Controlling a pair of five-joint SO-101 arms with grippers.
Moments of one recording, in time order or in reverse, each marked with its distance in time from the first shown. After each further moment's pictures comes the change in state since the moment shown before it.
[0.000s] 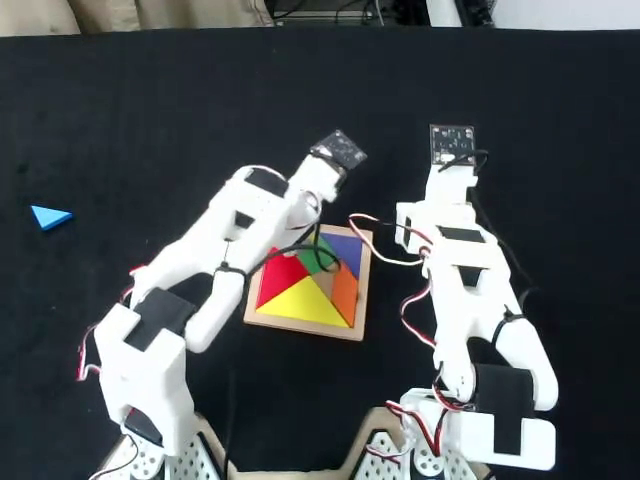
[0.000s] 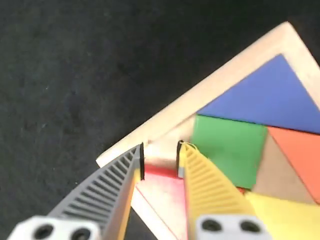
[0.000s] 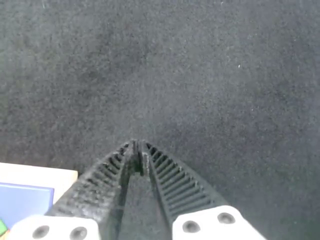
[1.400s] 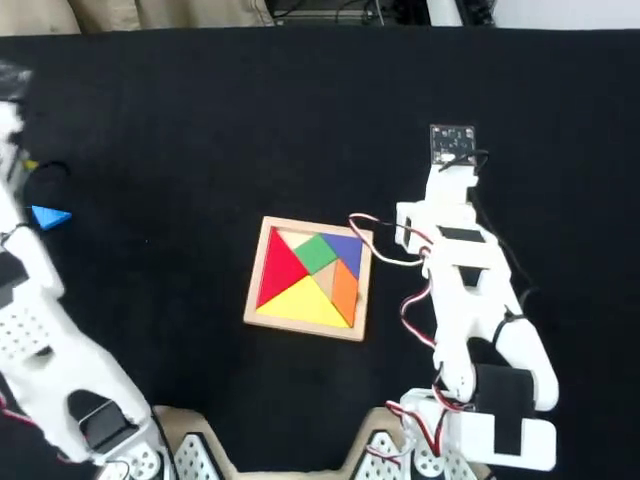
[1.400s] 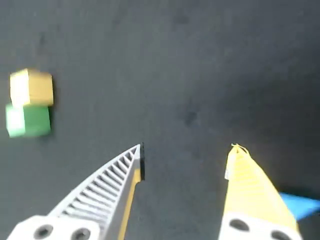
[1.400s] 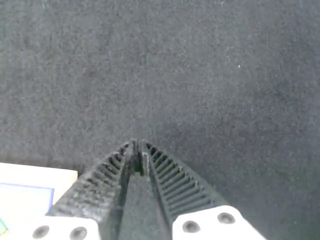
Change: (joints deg) left arm -62.6 20.4 -39.6 -4.0 -27.7; right arm 0.0 0.0 0.0 0.0 0.0
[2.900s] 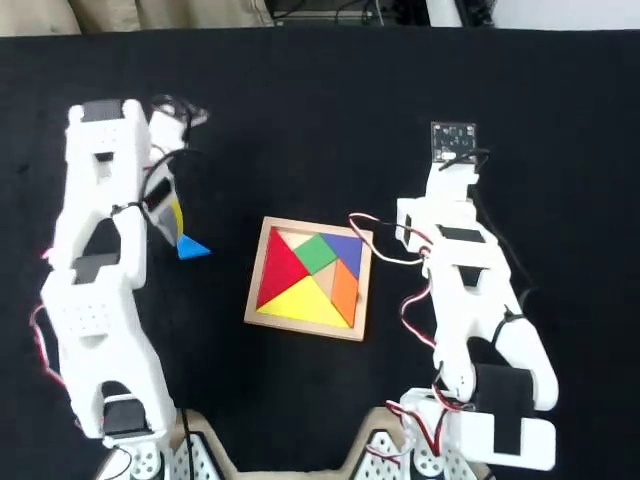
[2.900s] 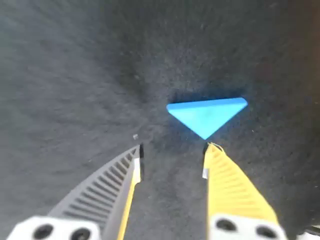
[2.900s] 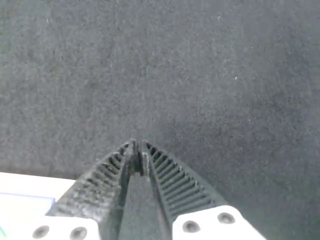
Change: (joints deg) left arm 29.8 -6.9 1.8 48.6 6.8; right arm 0.0 0.0 0.0 -2.3 0.0
